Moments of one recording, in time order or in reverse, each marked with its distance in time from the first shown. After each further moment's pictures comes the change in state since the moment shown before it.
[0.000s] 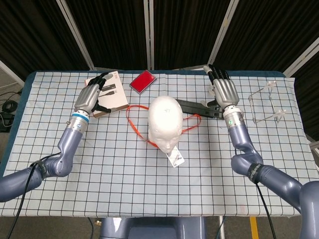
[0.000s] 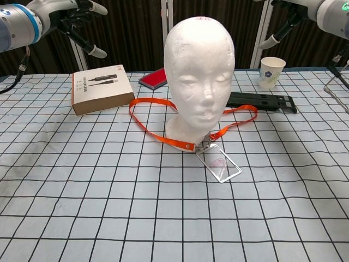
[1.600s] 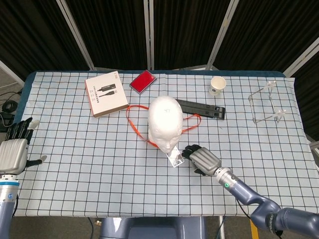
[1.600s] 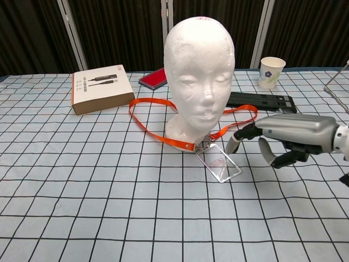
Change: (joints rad) left arm 0.590 0.328 0.335 -0.486 0.345 0.596 0.253; right arm -0.230 0.063 -0.359 -0.388 -0.569 0.005 0.105
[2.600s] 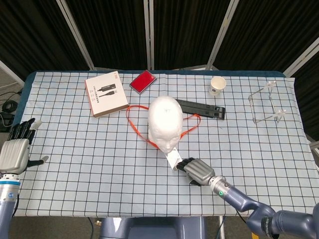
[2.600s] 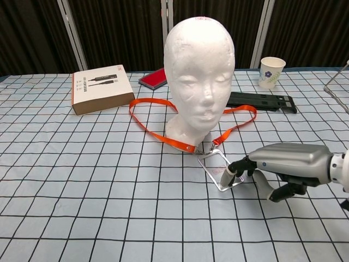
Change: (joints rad) left arm 0.025 -0.001 -0.037 0.010 0.025 -0.057 -0.017; right arm 0.014 -0.011 -0.066 -0.066 0.024 -0.079 -0.036
